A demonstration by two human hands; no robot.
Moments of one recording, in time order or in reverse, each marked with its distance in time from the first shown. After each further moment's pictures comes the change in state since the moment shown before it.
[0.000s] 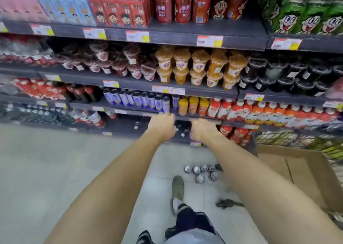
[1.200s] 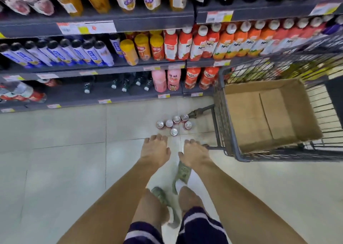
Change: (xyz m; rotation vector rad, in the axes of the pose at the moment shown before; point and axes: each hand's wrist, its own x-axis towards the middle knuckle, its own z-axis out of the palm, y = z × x) left_hand -0.010 0.189 0.220 -0.075 -0.413 0.151; right_hand -0.082 0.111 0.250 0.300 -0.415 0.287
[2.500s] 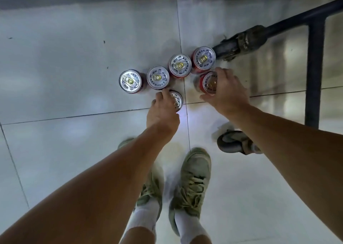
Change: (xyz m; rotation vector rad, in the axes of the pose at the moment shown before) left_hand 0.431 0.002 0.392 -0.520 -0.100 -0.198; right_hand 0.503 0.144 0.267 0.195 0.246 0.074
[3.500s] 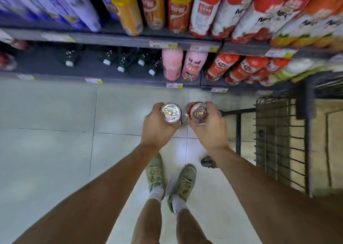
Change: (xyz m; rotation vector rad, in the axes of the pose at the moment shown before) left_hand -0.248 0.075 -0.320 -0.589 0.434 -0.011; right_hand -0.194 -0.177 -0.301 0.457 0.225 -0.063
